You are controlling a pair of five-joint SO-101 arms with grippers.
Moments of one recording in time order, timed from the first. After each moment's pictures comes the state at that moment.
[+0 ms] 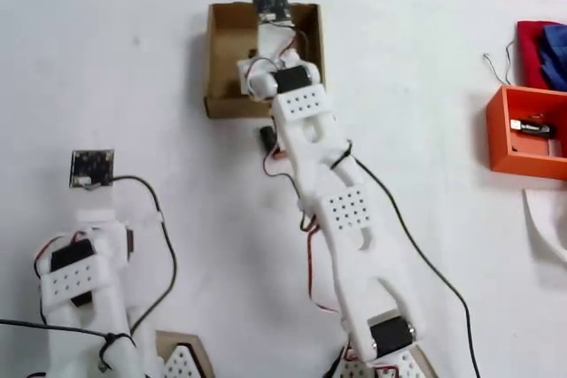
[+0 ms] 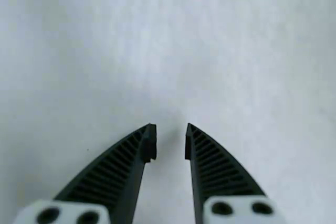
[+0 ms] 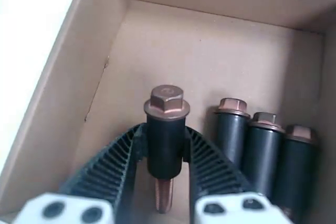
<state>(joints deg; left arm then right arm) -32.4 -48.9 79.8 43.4 -17.9 -24.1 72.8 -78.9 60.3 -5.3</state>
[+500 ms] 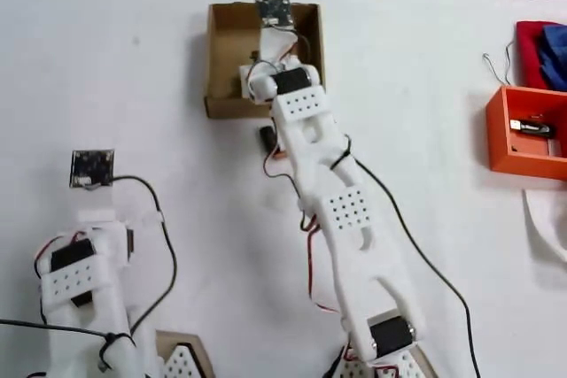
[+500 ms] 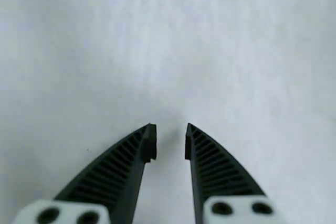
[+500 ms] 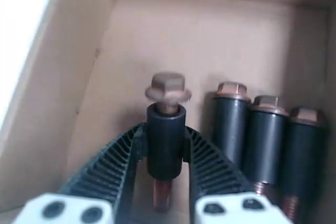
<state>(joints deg) -32.4 -48.9 79.8 43.4 -17.9 -24.0 72.8 -76.7 60.8 -8.0</state>
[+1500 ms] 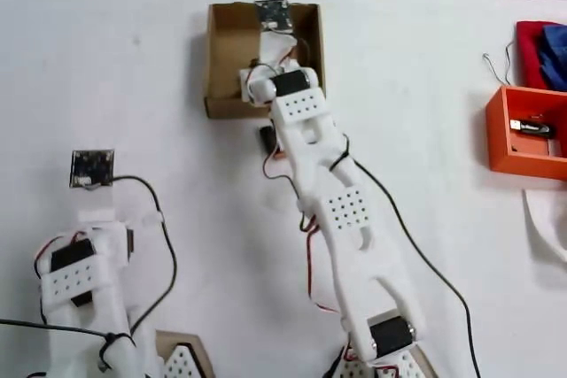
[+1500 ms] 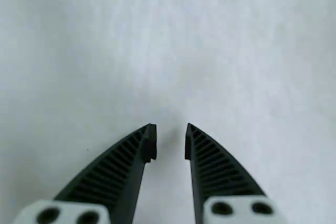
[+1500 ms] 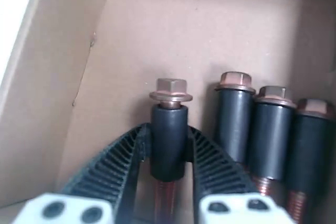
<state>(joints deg) -32.4 -48.9 79.8 43.4 -17.9 -24.1 73.9 -76.7 61.1 -8.1</state>
